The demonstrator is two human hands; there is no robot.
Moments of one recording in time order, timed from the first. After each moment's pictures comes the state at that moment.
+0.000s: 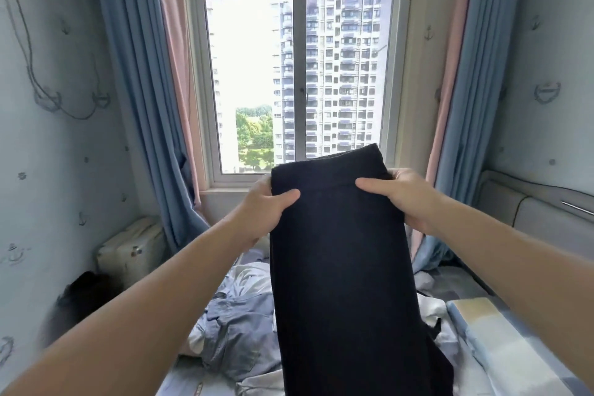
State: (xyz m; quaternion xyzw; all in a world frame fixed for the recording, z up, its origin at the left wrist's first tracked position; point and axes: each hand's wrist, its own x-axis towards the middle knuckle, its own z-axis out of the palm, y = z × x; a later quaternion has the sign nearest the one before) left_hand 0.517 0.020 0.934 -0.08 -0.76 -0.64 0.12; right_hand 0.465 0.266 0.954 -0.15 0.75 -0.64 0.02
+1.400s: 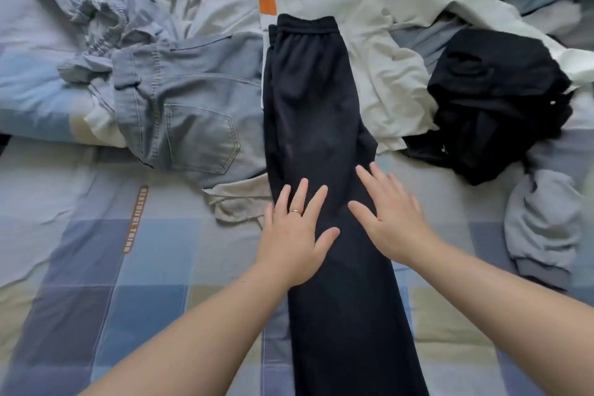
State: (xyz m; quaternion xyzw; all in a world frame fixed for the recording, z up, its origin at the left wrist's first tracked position) left_hand 0.222 -0.032 0.159 -0.01 -0.97 -0.19 -0.15; right_hand 0.169 0.151 0.199 -0.08 0.95 -0.21 0.23
